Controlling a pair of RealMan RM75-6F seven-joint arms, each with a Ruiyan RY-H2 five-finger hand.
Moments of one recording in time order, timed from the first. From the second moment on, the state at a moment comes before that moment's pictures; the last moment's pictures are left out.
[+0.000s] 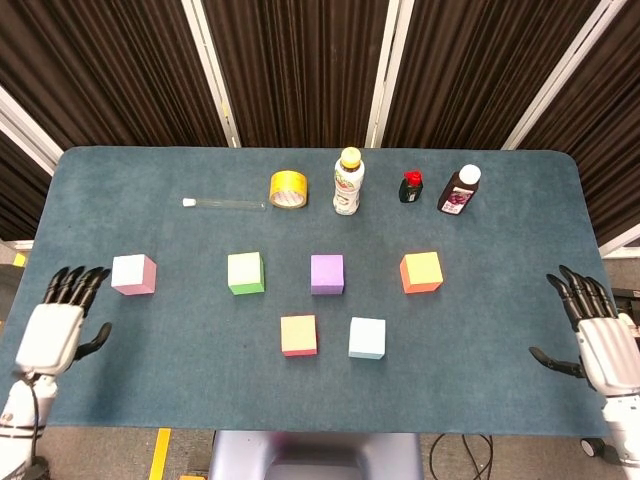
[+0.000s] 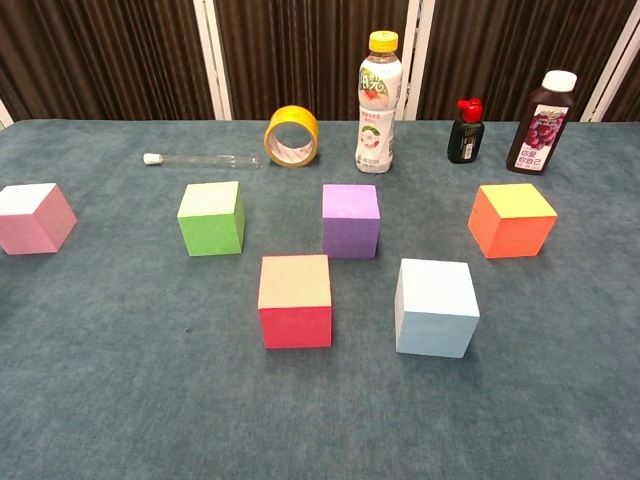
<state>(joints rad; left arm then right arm) -0.27 -1.14 -0.13 -1.65 1.50 1.34 0.12 0.09 -1.02 0.06 -1.67 -1.58 1.50 0.13</state>
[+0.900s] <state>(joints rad) -0.80 -1.42 -0.23 -1.36 1.11 0.65 0.06 0.12 -1.04 0.07 -1.63 -1.53 1.44 0.15</state>
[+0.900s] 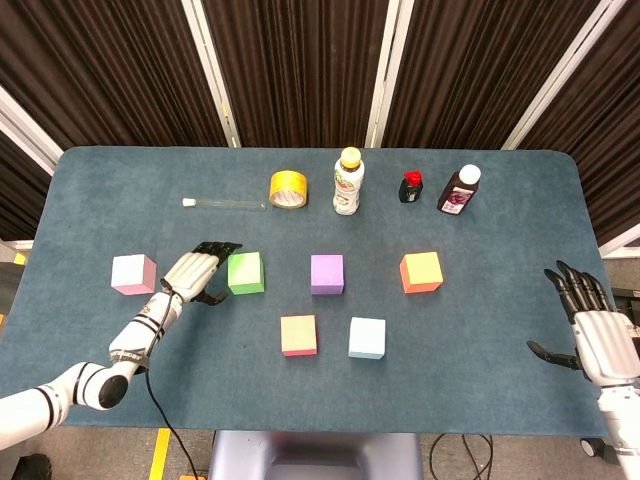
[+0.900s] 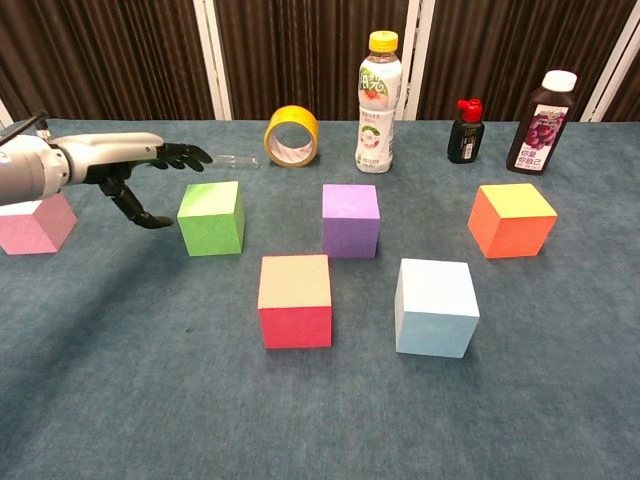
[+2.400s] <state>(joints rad) -1.02 -1.65 -0.23 -1.06 1.23 0.59 -0.09 0.10 -1.04 0.07 -1.64 -1.47 1.43 0.13</state>
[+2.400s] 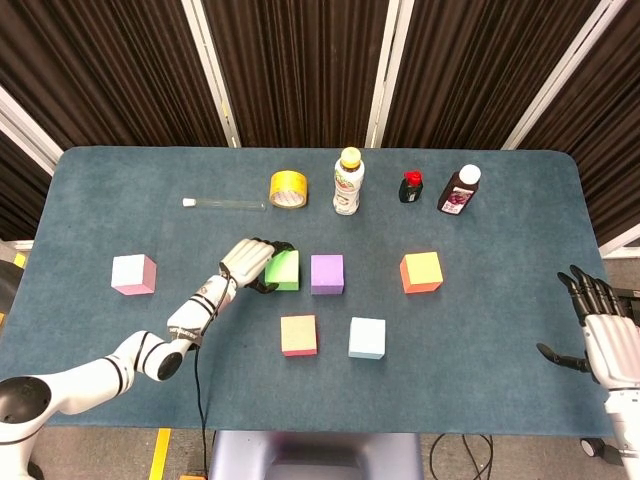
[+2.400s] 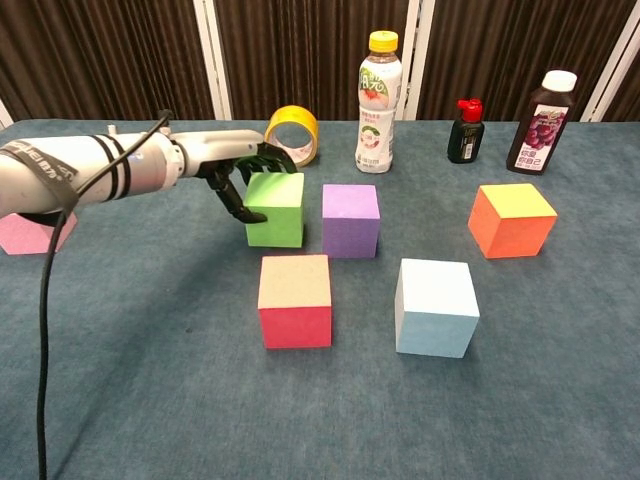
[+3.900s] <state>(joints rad) -1.07 -1.72 -0.21 -0.99 1.24 0.57 -0.12 0.08 -1.04 0.07 -1.63 -1.45 1.43 0.14</state>
